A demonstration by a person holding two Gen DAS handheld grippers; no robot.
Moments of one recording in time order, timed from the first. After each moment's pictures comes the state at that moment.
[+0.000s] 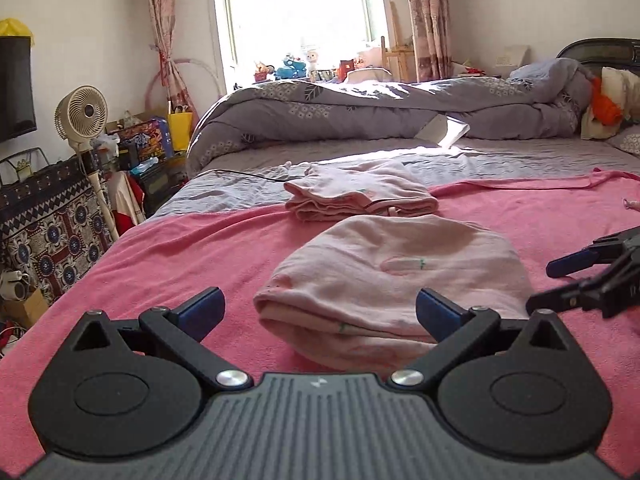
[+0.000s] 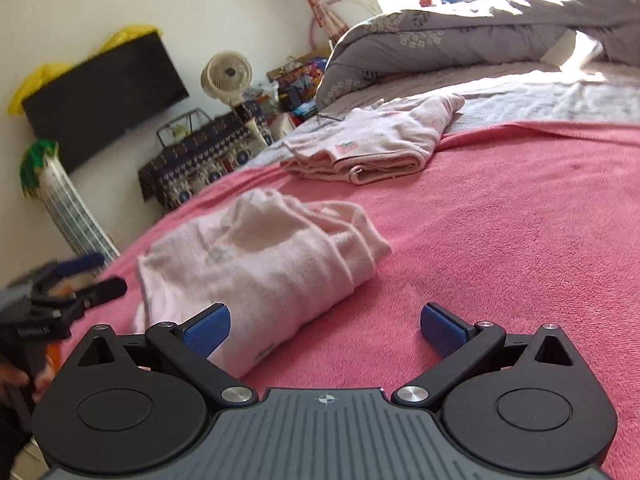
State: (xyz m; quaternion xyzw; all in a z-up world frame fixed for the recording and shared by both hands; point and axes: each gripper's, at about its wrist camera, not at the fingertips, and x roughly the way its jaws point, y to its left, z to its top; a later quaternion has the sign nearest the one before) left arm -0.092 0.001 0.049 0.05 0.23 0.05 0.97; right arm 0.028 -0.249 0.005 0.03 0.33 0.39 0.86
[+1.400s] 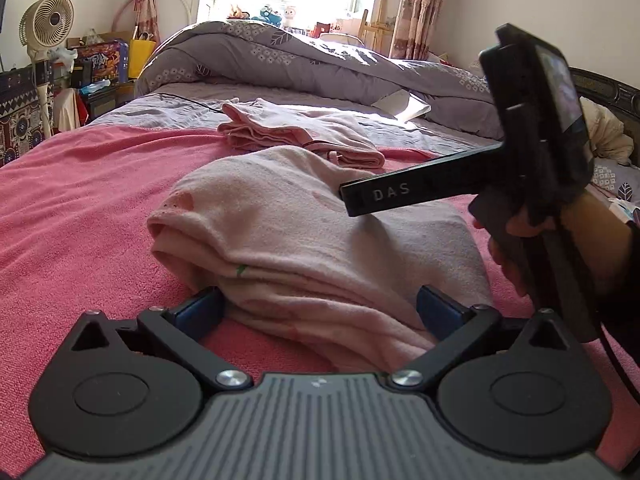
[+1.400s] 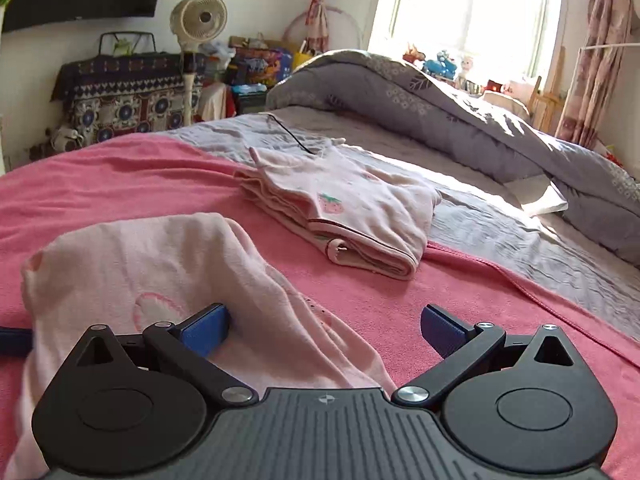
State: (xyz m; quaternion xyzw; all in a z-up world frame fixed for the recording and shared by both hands) left arm -0.075 -0.003 0.004 -0.07 0.29 -0.03 0.96; right arm 0.077 -0.120 0.015 -0.14 0.27 0.23 0.93
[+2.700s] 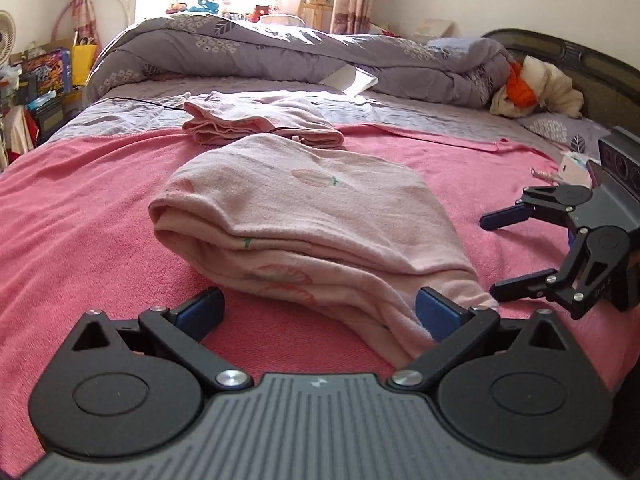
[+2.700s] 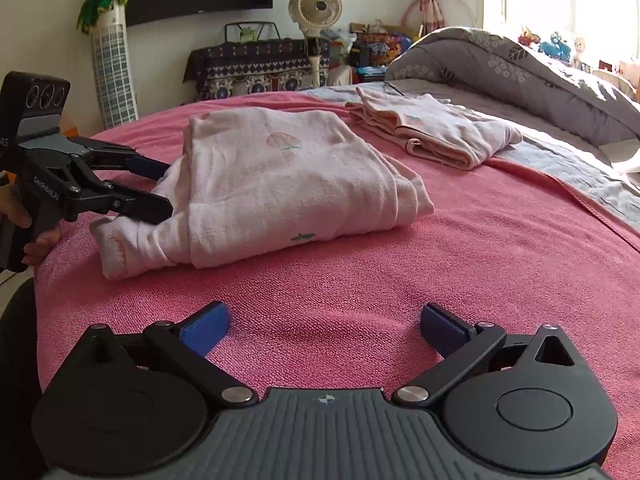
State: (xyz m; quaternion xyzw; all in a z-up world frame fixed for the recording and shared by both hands) left arm -0.087 0.014 0.021 -0.01 0.32 -0.11 0.94; right arm -0.014 -0.263 0.000 -0.14 0.30 0.44 0.83
